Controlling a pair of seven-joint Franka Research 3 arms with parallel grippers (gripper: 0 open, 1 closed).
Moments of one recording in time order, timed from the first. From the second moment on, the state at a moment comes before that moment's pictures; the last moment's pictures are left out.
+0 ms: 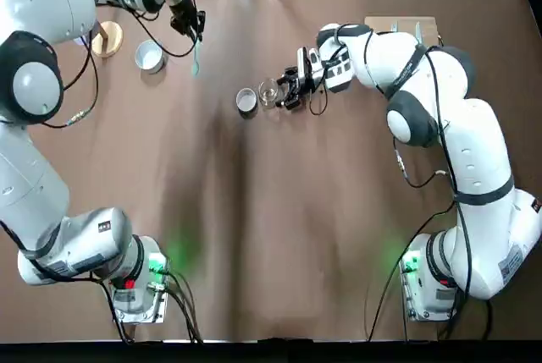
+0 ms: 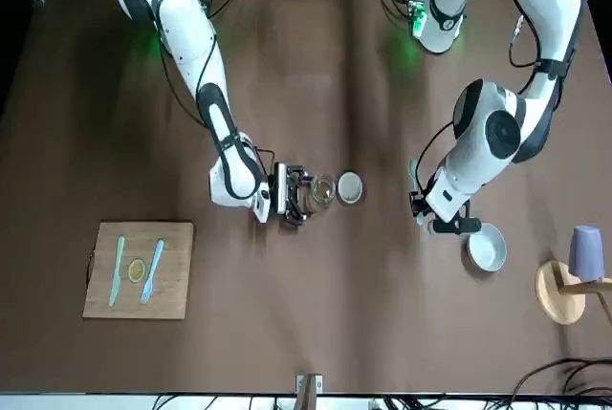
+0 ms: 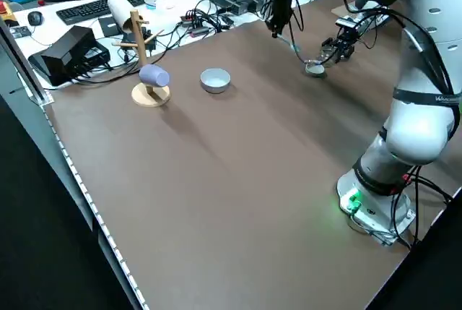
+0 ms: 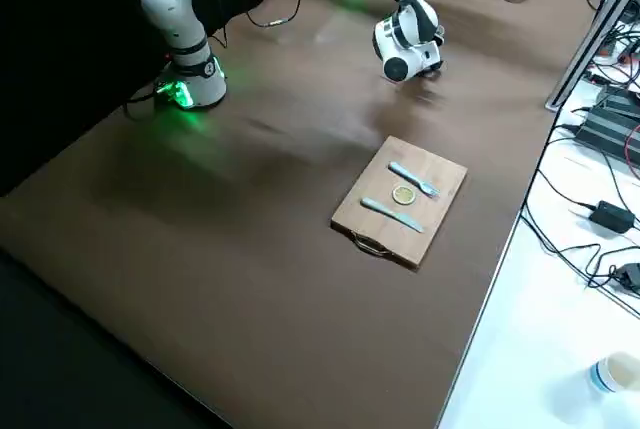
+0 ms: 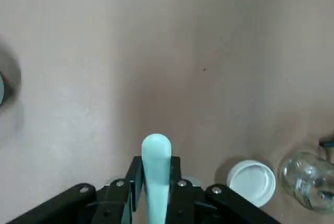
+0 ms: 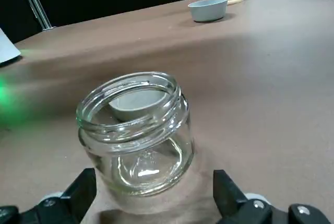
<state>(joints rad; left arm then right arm) 0.26 0.40 -0.61 -1.83 0.14 2.24 -0.38 0.65 0.93 -0.08 -1.61 1.80 2.17 -2.31</state>
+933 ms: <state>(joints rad) 0.24 0.50 -0.63 -1.71 0.14 2.21 -0.07 0.67 0.94 -0.08 -1.59 1.80 2.17 -2.31</state>
